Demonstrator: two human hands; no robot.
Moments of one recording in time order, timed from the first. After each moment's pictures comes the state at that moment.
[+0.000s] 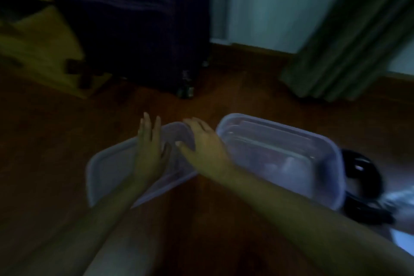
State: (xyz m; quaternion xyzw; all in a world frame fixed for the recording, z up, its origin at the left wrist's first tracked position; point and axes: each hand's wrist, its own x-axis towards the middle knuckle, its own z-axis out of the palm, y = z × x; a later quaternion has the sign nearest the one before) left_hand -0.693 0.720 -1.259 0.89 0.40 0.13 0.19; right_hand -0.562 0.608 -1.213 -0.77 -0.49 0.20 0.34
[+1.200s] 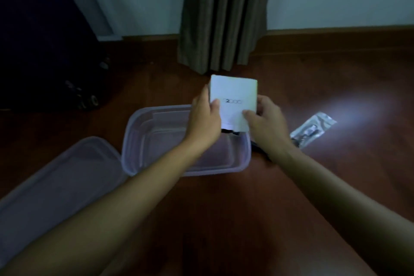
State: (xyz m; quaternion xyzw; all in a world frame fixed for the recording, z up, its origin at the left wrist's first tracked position) left_hand -0.449 0.487 -1.189 0.83 0.20 0.10 0.51; right_hand -0.416 0.349 -1.177 -0.85 -0.06 0.08 0.51
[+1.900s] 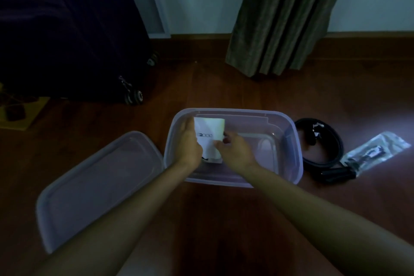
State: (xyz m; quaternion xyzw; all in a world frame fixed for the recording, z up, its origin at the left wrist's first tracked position) left_hand -0.516 0.604 -1.264 0.87 0.32 0.09 0.36; right_hand -0.451 0.487 -1.275 -0.82 -0.15 0.30 0.46
